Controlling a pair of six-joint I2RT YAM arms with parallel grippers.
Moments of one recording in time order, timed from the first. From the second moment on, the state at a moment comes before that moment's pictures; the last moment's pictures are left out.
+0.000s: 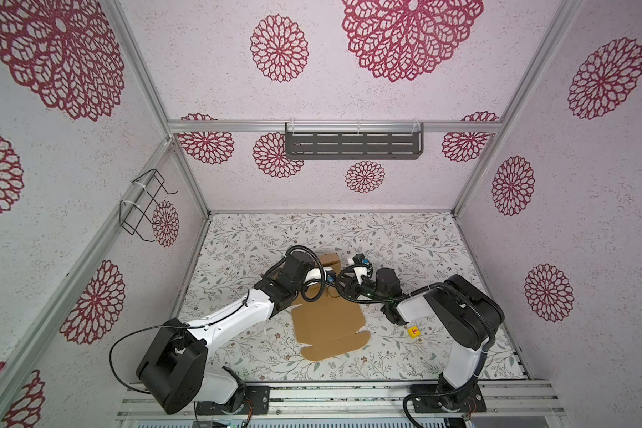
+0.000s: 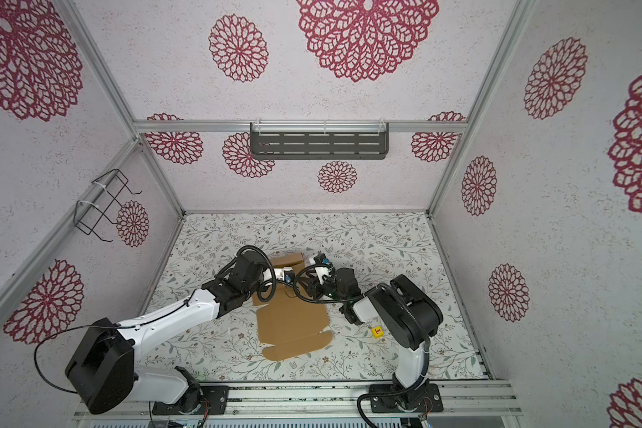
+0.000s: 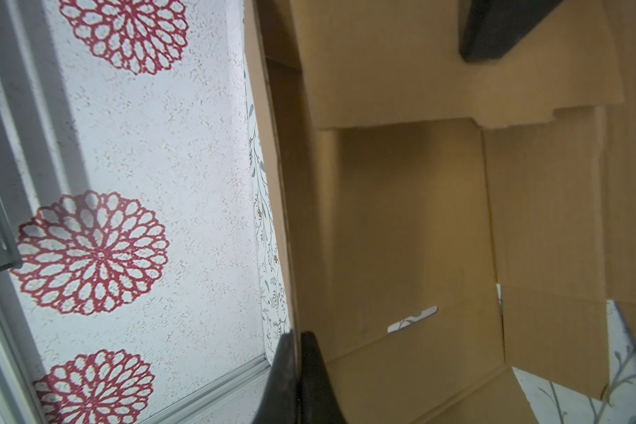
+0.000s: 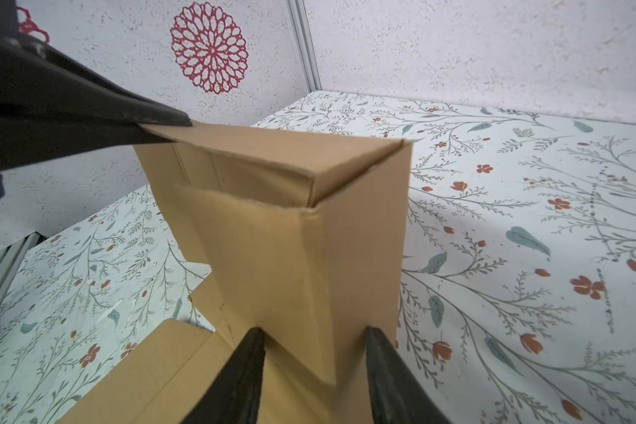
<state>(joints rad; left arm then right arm) -0.66 1.41 0.88 -0.12 -0.39 1.22 0.60 1.85 0.63 1.02 -0.39 0.19</state>
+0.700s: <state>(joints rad) -0.65 1.40 0.87 -0.11 -0.36 1.31 0.65 1.94 0.59 1.18 -0.30 0.22</state>
